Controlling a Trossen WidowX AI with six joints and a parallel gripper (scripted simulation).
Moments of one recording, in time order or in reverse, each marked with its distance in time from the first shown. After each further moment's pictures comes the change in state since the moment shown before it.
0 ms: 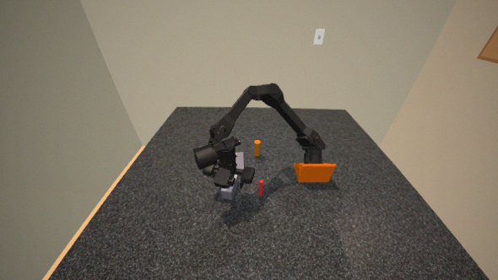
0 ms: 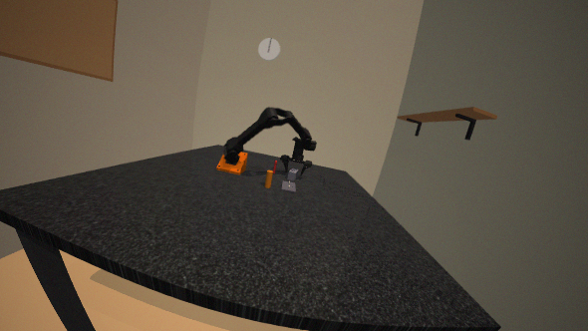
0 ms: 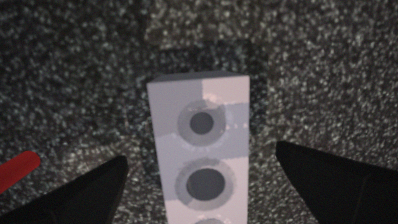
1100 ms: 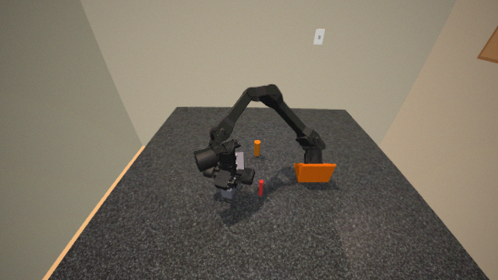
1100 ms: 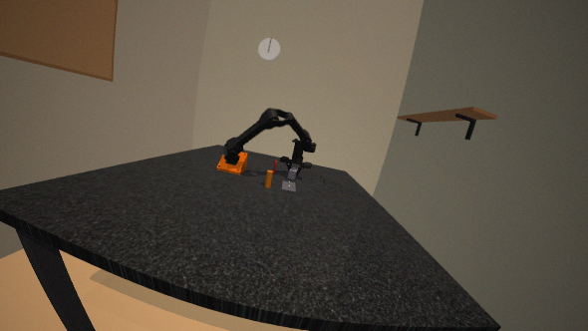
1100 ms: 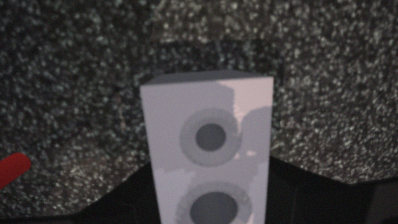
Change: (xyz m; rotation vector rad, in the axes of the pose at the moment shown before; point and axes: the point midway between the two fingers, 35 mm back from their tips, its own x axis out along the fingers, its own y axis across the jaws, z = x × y) arm 0.009 0.000 -0.002 -0.008 0.011 0.005
